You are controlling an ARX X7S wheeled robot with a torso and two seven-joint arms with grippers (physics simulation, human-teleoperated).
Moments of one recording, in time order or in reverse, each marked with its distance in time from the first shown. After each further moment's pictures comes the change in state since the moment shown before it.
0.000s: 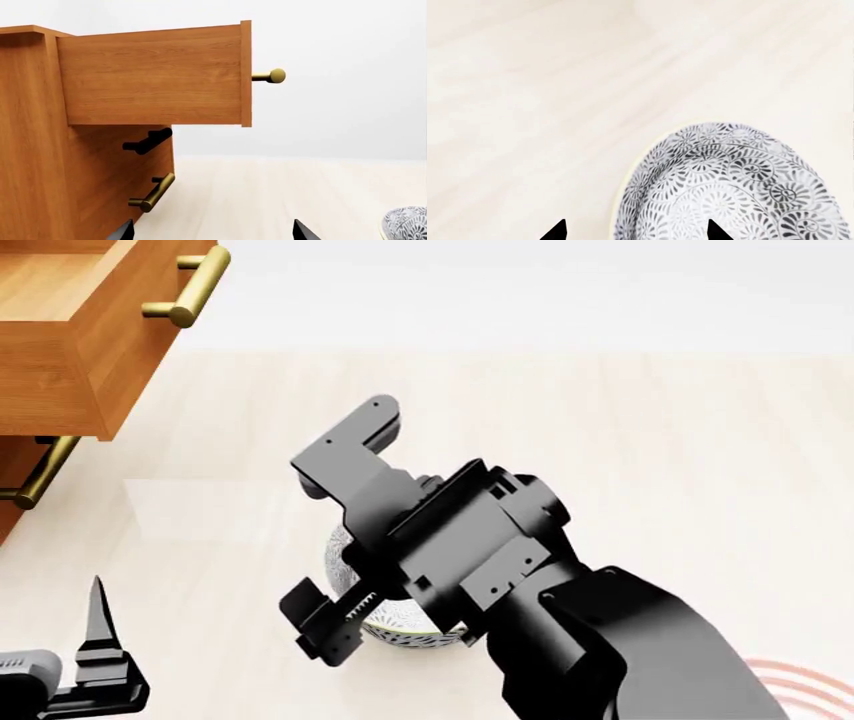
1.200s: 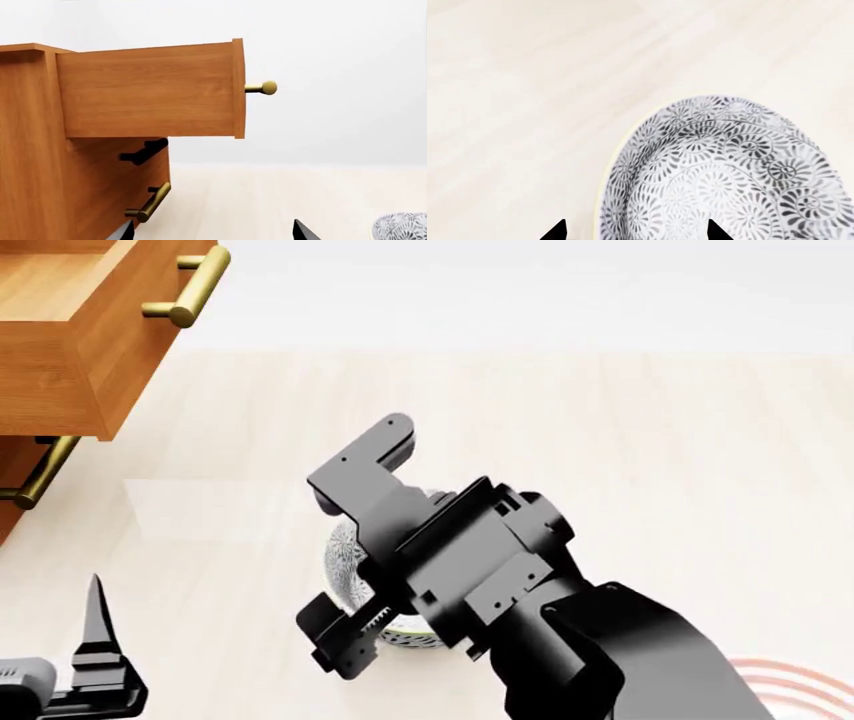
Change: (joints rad) left arm 0.018 -0.027 0.019 0.039 -0.008 0.019 -0.011; right arm -0.031 0.000 0.002 0.024 -0.021 0.009 0.018
